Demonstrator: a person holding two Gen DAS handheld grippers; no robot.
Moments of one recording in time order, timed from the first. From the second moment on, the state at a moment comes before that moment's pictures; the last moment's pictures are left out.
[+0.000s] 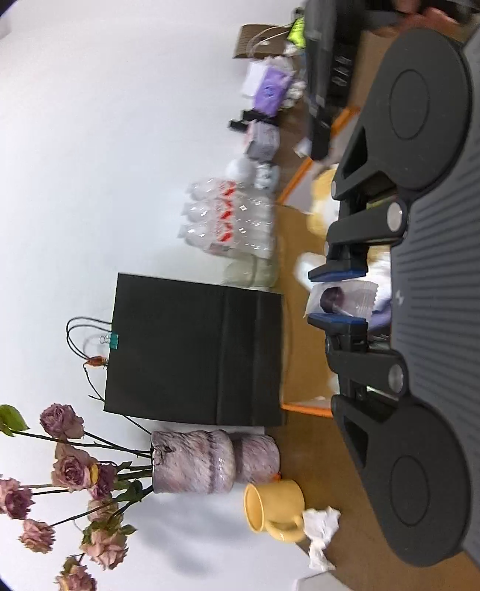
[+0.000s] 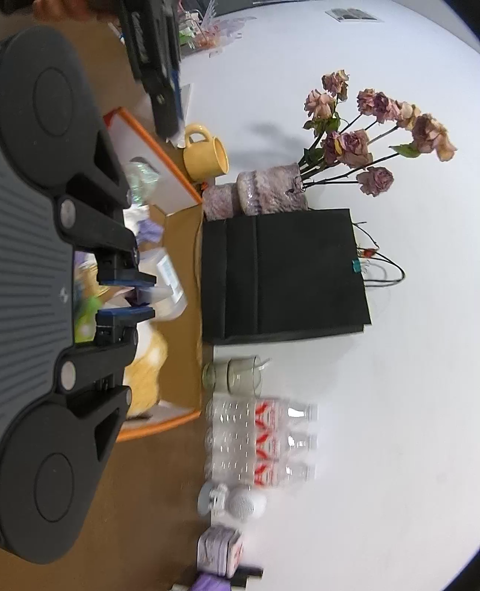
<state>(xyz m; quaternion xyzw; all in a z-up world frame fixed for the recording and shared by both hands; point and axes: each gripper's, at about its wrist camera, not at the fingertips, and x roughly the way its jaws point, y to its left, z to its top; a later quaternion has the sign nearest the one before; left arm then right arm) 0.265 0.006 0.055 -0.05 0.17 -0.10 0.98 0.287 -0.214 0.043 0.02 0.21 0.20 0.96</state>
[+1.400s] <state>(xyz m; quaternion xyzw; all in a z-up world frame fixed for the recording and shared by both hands) 0.320 0.000 0.026 -0.04 0.24 0.00 0.97 0.329 -0.202 0.025 -0.02 0.28 0.16 0.95</state>
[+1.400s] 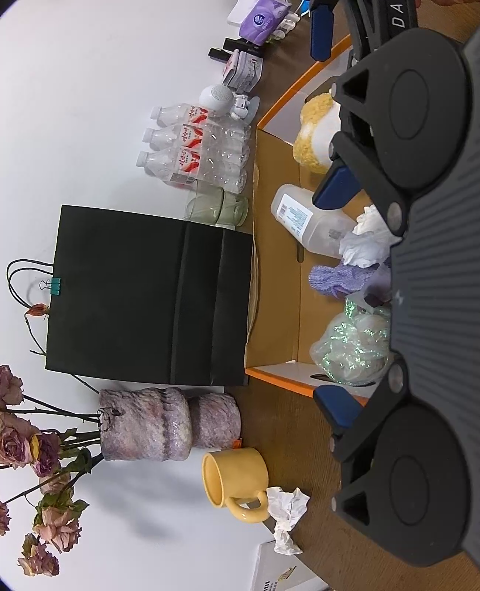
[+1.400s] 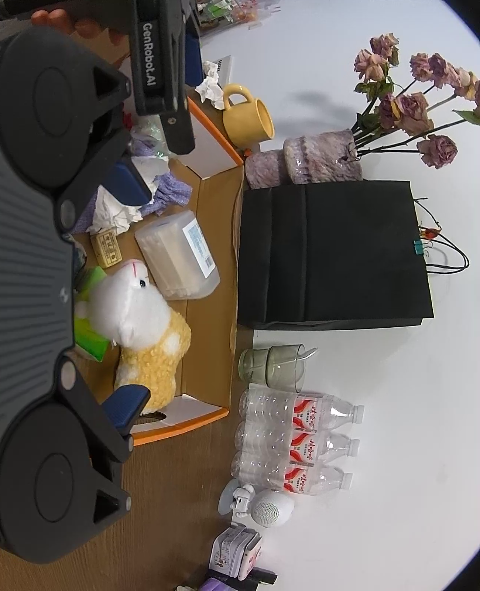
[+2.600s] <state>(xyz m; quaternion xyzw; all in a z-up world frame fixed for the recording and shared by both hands) 0.222 0.035 0.045 -0.04 0.22 0.00 0.97 0.230 -0.221 0.022 -0.03 0.26 0.15 0.95</state>
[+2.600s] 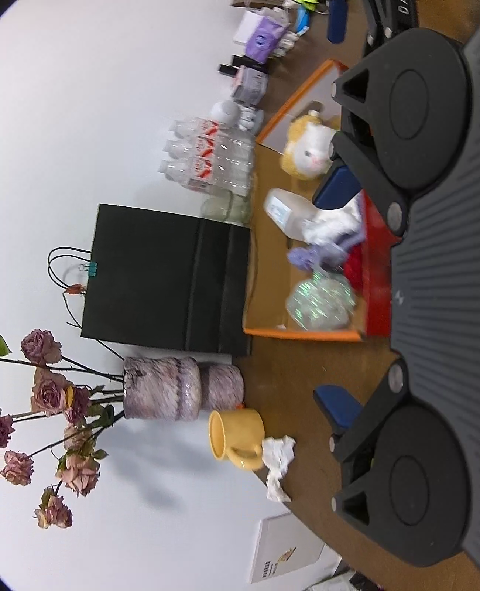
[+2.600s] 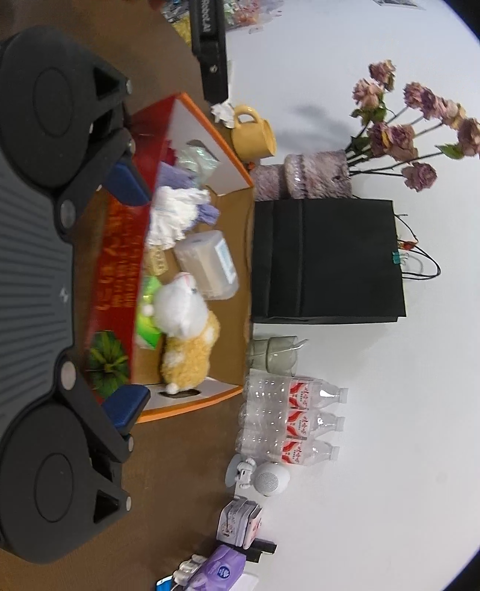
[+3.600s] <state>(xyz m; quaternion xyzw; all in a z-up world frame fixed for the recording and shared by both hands) 0.236 0.054 -0.041 0.04 0.31 -0.07 0.95 0.246 -0.130 -0.041 -0.05 0.33 0.22 0.92</state>
